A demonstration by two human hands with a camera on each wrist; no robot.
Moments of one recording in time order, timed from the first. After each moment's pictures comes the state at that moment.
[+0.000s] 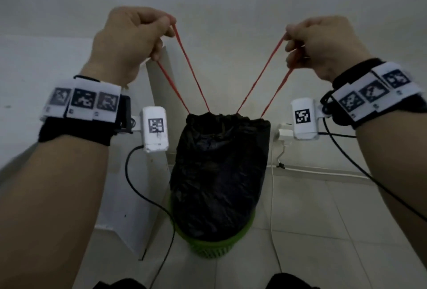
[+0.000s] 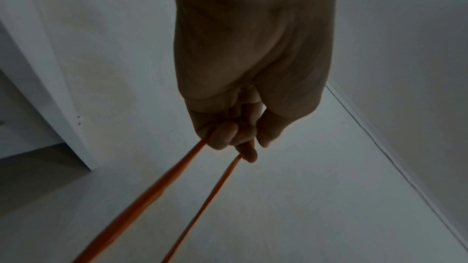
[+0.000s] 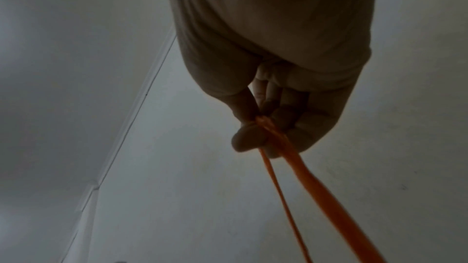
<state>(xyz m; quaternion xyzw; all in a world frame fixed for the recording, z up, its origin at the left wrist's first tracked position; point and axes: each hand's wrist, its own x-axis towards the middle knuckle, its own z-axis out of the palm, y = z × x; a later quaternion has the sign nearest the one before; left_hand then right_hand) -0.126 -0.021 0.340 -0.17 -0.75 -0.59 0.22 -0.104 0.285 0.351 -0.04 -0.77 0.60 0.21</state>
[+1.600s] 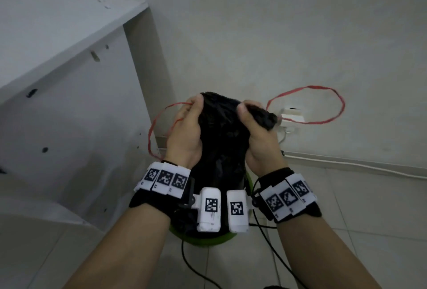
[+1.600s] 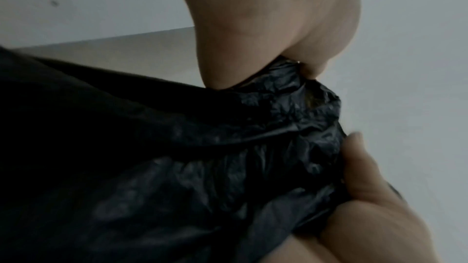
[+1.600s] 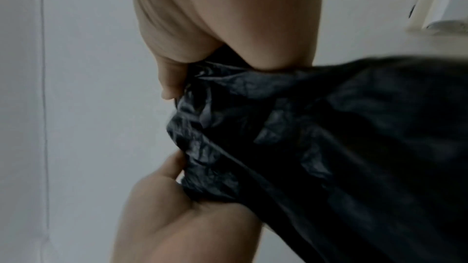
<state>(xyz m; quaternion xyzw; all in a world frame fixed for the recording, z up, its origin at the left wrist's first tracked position) -0.123 0.088 0.129 0.06 -0.50 -0.87 0.00 -0.102 0.218 0.133 0.00 -0.46 0.88 0.09</state>
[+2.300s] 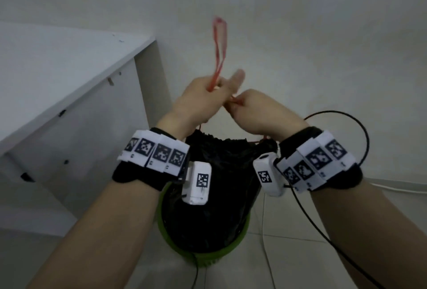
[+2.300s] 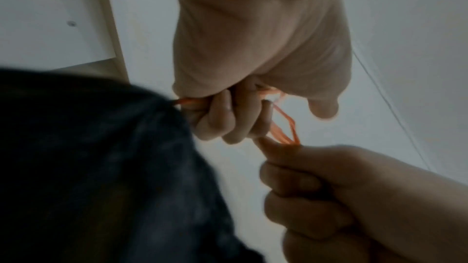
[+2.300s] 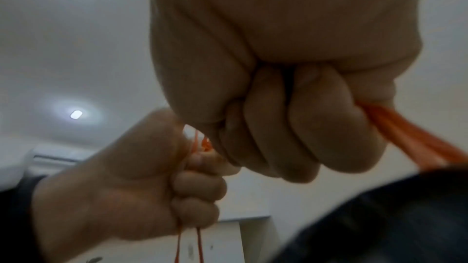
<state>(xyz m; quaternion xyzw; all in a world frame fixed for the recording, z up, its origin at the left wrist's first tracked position) -0.125 0.080 0.246 -0.17 -0.78 -0.60 0.05 -0.094 0.222 0.268 0.07 -0.97 0.24 0.02</state>
